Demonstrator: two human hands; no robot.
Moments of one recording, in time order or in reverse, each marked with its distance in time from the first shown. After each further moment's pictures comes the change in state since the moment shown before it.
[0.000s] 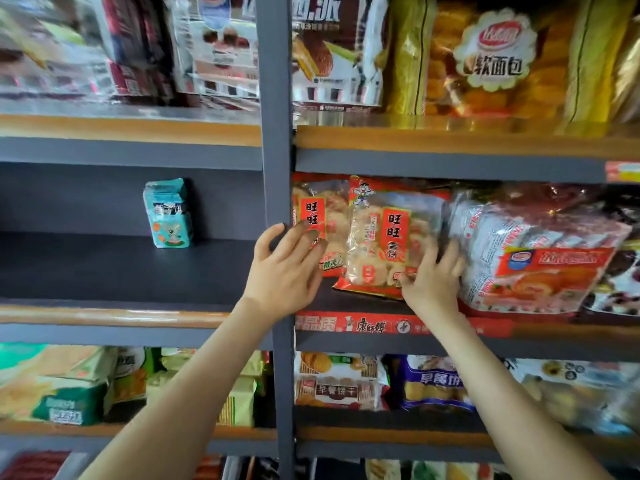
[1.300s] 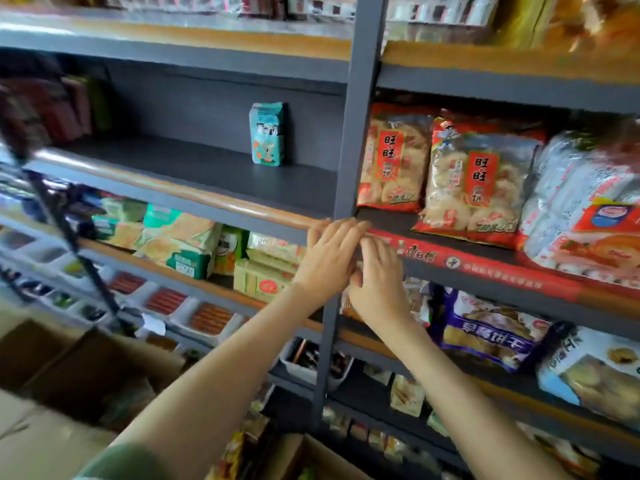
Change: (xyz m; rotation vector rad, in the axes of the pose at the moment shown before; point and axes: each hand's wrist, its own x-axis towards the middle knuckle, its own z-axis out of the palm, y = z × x) left_hand -0.084 0.063 -0.081 -0.402 -0.379 -0.351; right_hand -0.158 -0.083 0.001 0.365 -0.206 -0.561
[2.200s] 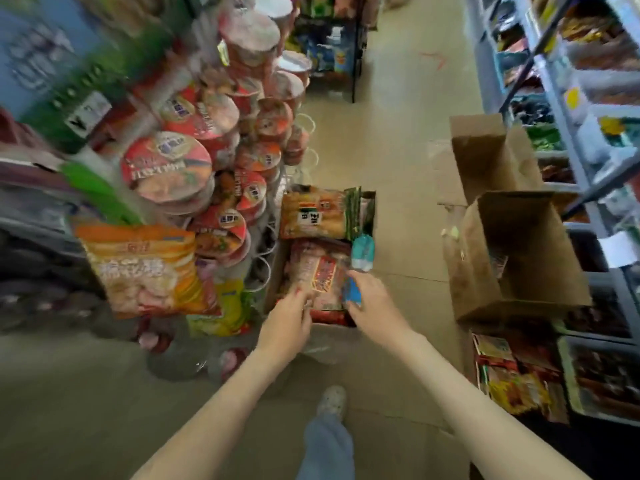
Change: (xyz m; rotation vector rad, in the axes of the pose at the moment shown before) left_hand -0.727 0.037 -0.382 0.324 -0.055 -1.907; right_hand -0.420 -0.542 0.231 0.618 -1.488 -0.812
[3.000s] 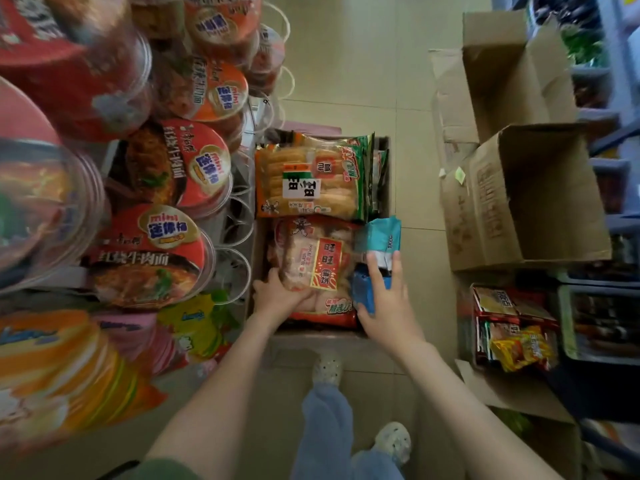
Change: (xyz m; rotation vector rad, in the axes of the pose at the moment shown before) left_hand 0.152 -0.109 0.083 -0.289 -0.410 -0.685; right_hand 0.088 0.075 0.087 -0.079 -0.042 0.354
